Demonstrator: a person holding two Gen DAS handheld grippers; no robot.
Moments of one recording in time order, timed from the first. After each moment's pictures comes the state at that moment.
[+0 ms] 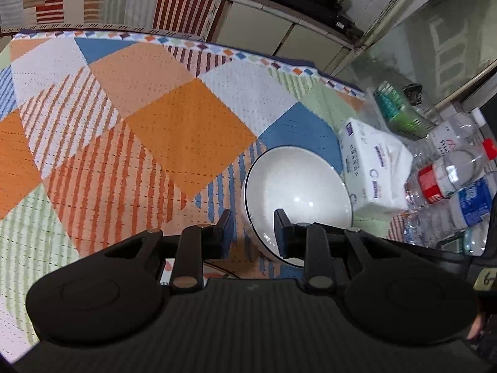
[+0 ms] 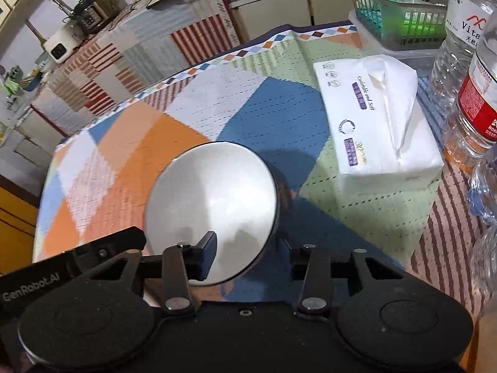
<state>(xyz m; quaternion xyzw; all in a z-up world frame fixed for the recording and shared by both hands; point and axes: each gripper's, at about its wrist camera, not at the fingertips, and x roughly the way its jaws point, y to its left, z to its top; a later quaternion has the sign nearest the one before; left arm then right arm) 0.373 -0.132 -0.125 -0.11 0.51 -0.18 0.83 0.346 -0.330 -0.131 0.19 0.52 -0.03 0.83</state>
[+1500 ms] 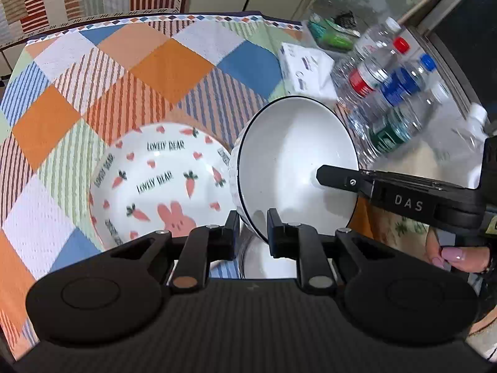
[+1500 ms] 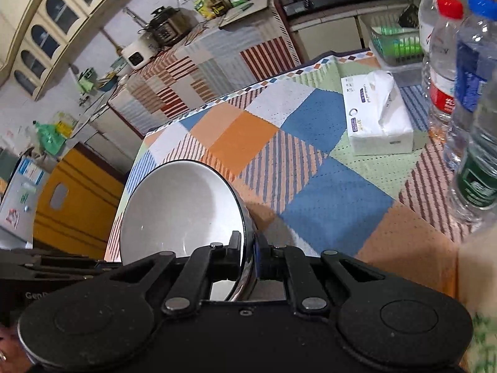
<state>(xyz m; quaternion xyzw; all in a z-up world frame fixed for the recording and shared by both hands) 0.218 -0.120 -0.015 -0.03 0.57 -0.23 0.79 0.205 -0.342 -0.044 0.22 0.47 0.10 0.85</state>
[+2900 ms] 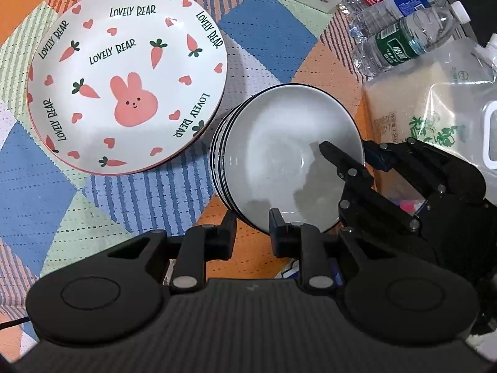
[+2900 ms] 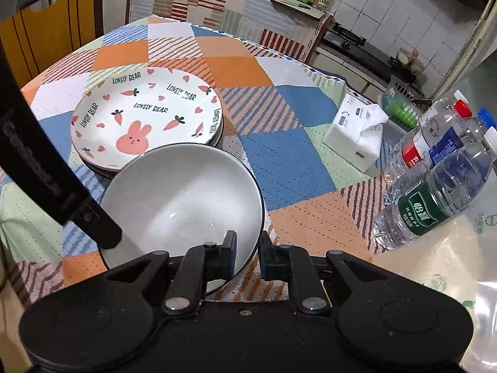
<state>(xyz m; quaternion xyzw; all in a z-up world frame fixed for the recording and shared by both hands) 0.182 -0.130 -0.096 -0.05 0.68 -0.25 0.69 0.115 -0.271 -0.085 -0.18 0.47 0.07 0.86</state>
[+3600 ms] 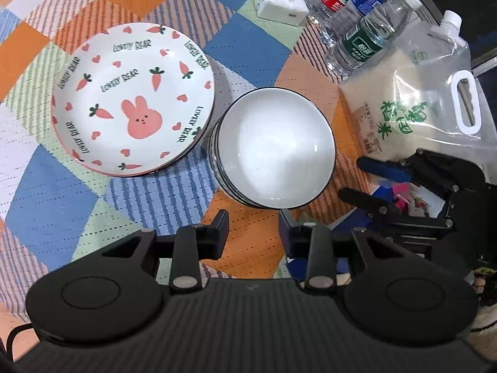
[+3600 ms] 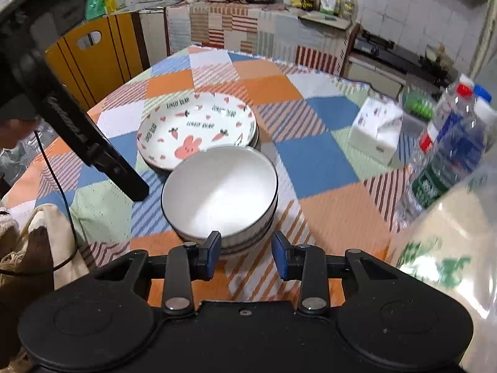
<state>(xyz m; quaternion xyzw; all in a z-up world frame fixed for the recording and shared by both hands) 0.148 -0.111 -0.055 -0.02 0.63 -0.28 0.73 0.063 -0.310 -0.046 -0.09 0.46 0.17 0.87</state>
